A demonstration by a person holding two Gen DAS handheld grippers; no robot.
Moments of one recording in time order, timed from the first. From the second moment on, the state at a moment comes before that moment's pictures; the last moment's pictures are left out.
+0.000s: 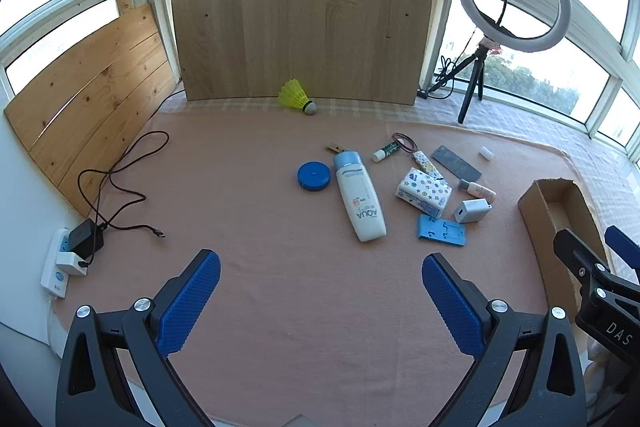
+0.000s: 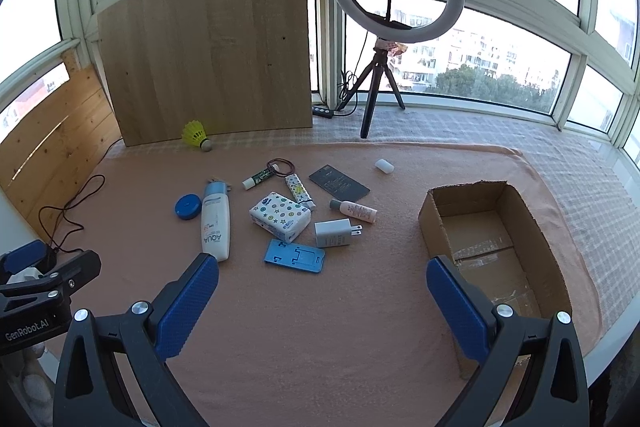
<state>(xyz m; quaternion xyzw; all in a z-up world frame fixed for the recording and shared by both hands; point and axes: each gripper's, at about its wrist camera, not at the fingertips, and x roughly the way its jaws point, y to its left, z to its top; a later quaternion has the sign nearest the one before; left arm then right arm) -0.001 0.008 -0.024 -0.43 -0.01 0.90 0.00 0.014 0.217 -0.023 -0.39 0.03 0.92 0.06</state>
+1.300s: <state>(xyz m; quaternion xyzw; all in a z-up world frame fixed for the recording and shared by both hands) 0.012 0.004 -0.024 -0.44 -0.02 0.90 0.01 0.022 0.214 -0.024 -0.39 0.04 0.92 0.05</state>
